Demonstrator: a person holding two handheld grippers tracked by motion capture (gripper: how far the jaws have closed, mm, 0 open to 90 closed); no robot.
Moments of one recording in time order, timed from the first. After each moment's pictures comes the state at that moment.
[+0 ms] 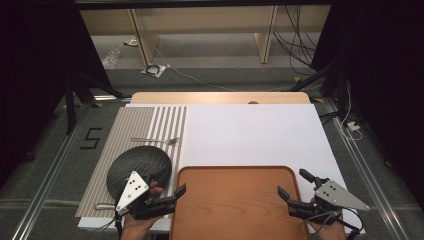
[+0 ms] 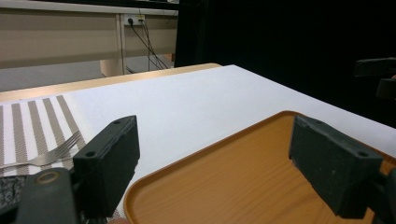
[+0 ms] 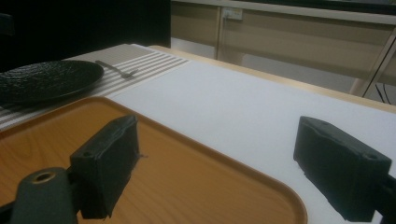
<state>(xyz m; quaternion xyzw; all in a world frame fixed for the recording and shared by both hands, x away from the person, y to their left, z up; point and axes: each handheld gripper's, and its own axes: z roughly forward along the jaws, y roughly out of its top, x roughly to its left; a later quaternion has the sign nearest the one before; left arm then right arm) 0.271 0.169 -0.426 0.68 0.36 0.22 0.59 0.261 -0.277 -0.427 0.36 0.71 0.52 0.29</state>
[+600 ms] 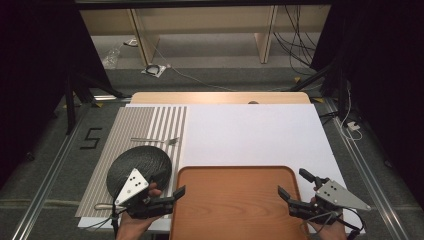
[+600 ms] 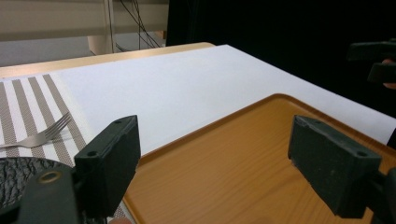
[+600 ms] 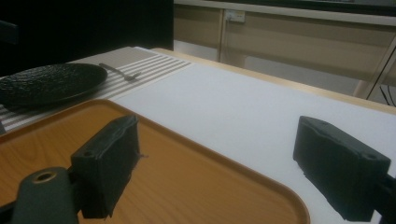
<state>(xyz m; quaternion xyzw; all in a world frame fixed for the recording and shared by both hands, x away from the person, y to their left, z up) 0.273 0.171 -0.418 0.71 0.37 0.19 0.57 0.261 -0.278 -0.426 0.36 0.71 0.53 0.29</state>
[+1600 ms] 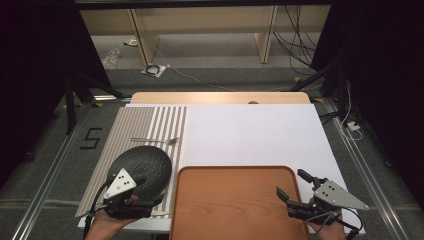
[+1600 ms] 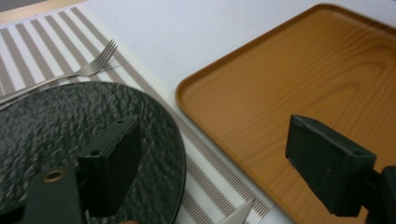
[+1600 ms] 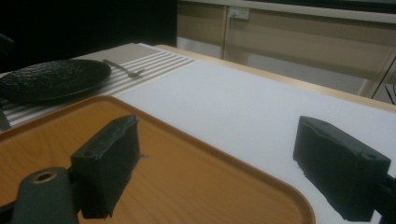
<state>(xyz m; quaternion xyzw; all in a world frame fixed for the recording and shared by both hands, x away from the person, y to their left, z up) 0.277 0.221 -0.422 0.80 0.38 0.18 0.43 0.261 -0.275 -0.426 0.36 0.72 0.53 0.29</state>
